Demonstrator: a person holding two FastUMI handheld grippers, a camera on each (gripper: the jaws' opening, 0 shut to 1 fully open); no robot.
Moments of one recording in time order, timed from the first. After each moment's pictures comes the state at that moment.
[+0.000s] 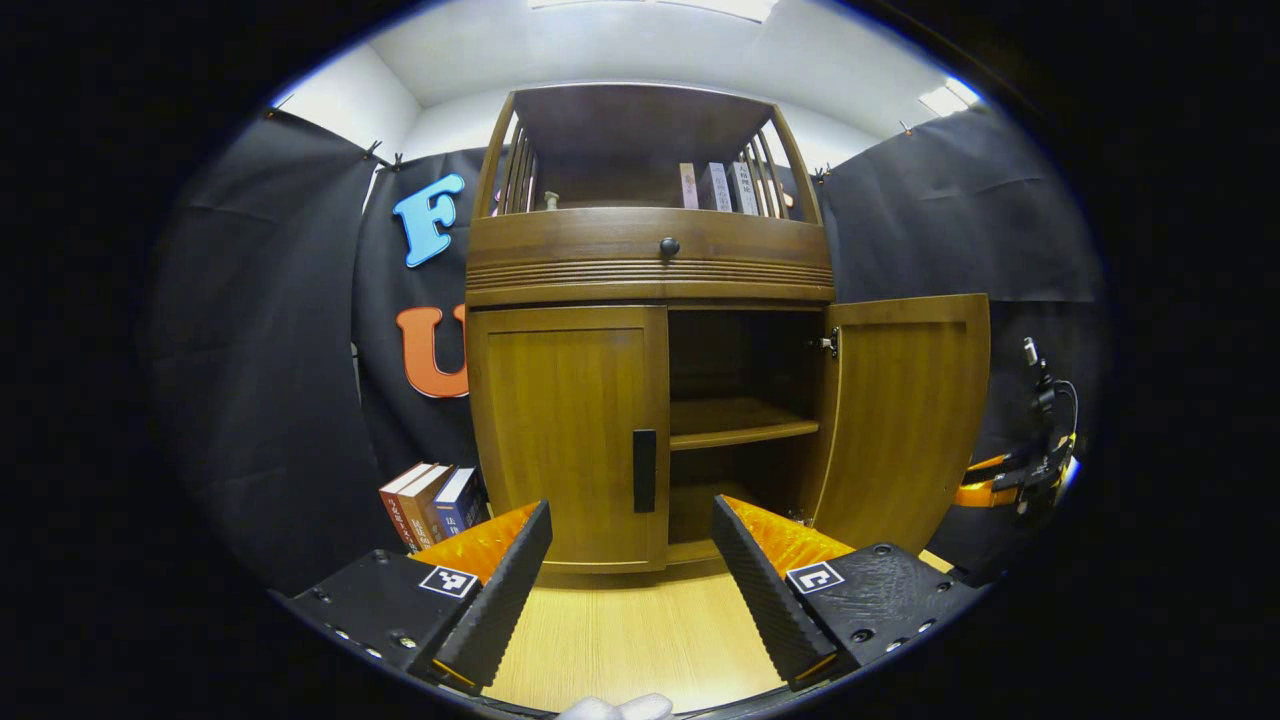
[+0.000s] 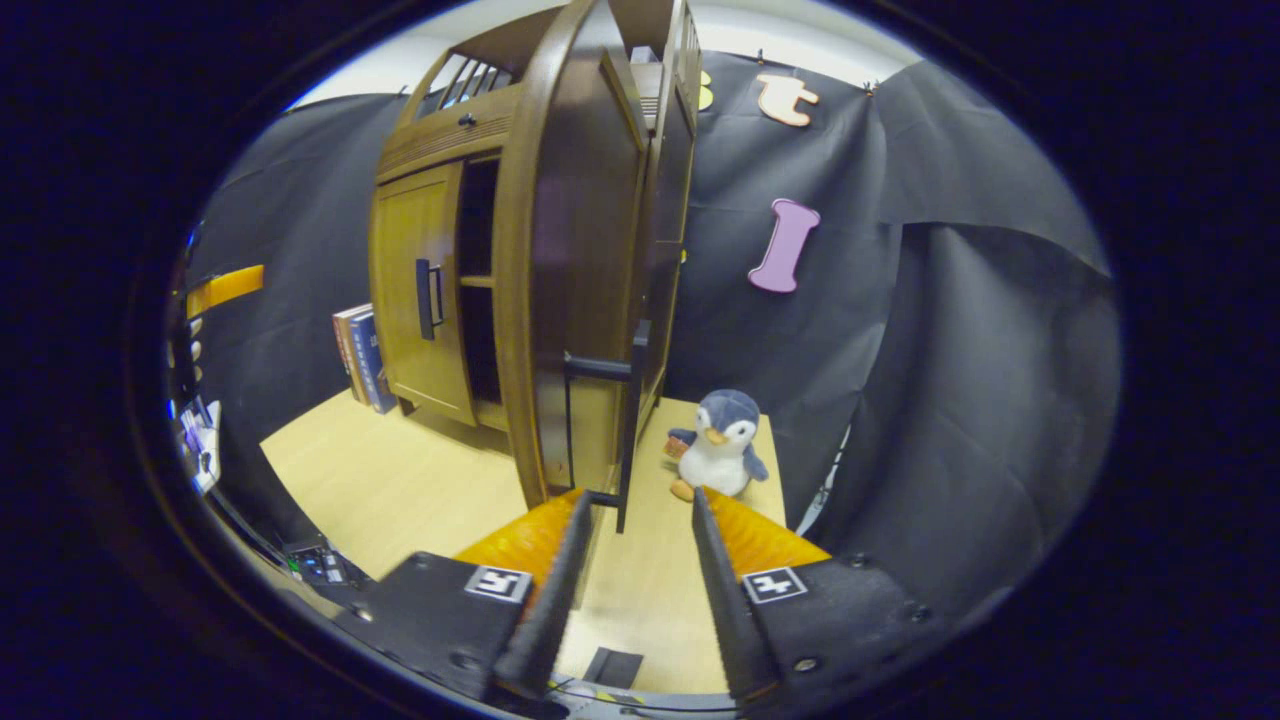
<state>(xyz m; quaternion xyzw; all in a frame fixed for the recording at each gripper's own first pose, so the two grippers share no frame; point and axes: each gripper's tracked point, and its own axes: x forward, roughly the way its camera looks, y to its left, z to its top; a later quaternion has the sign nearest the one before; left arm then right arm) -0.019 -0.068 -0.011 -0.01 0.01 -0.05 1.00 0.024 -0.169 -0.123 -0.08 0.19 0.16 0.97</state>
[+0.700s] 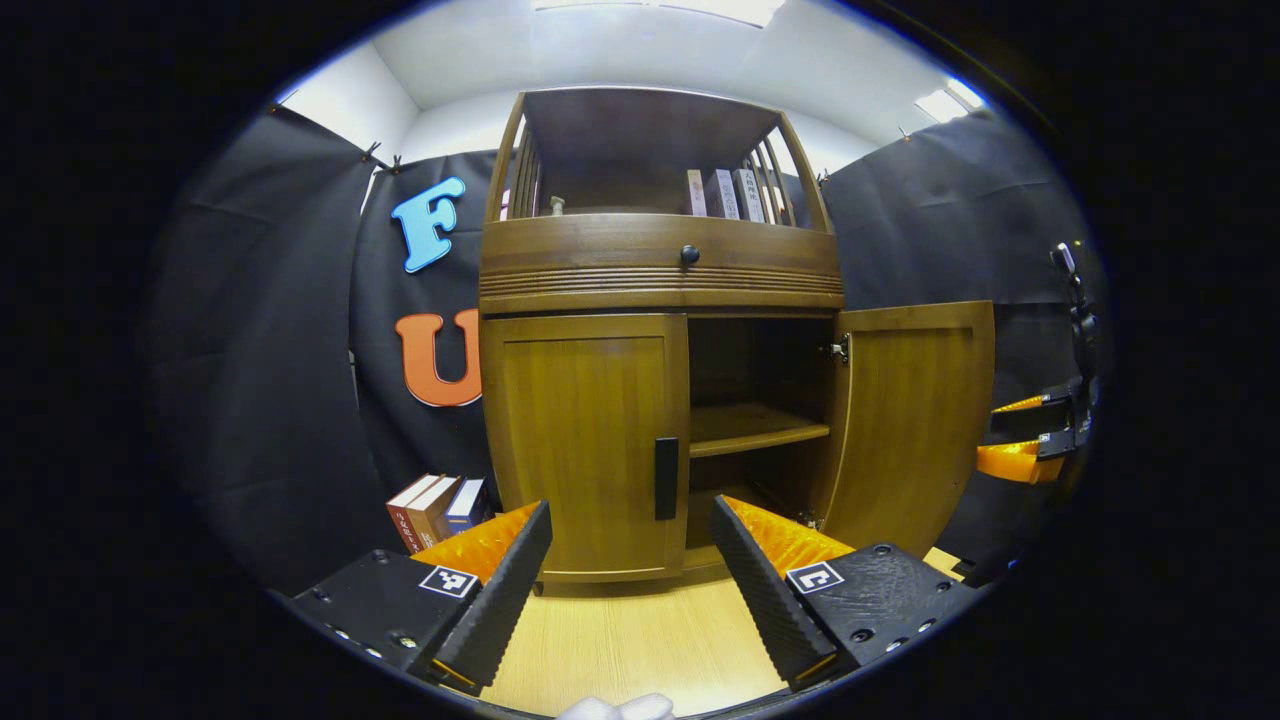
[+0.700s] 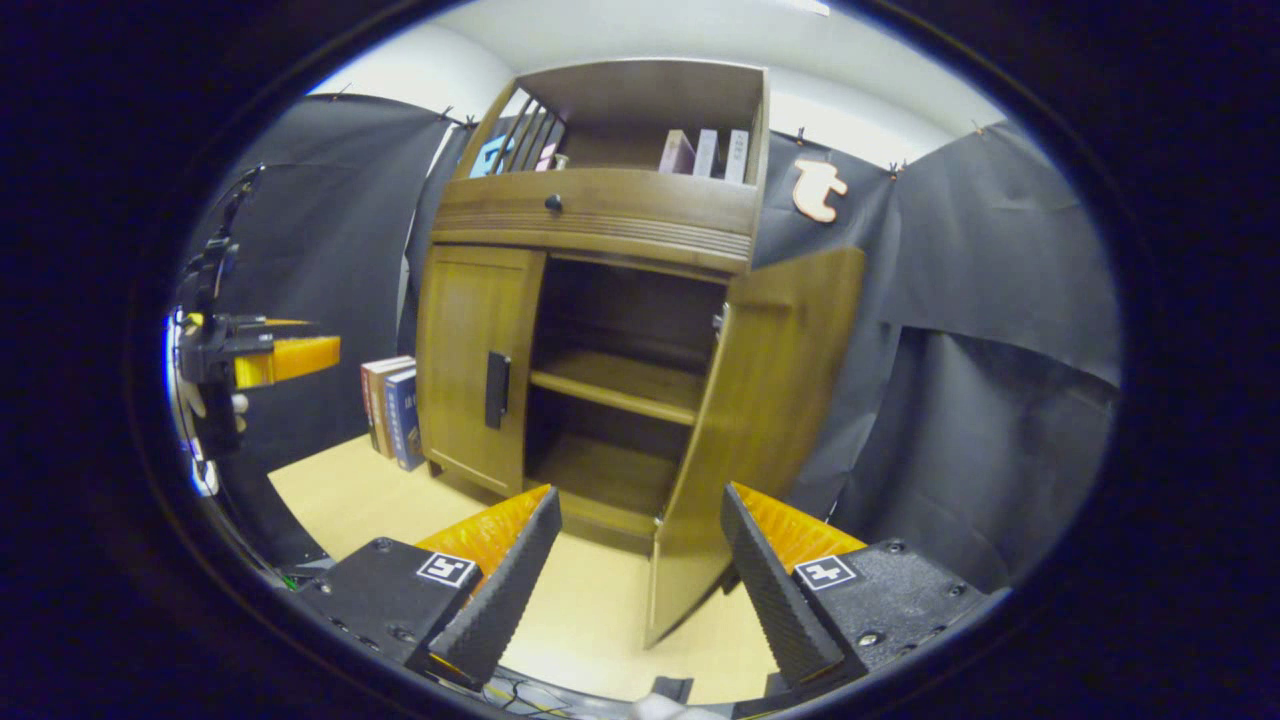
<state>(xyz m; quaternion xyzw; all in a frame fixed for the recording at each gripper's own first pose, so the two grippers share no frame) -0.013 -0.033 -0.001 0.00 0.00 -0.06 1.00 -0.029 -0.035 0.001 -0.09 0.07 0.15 0.98</state>
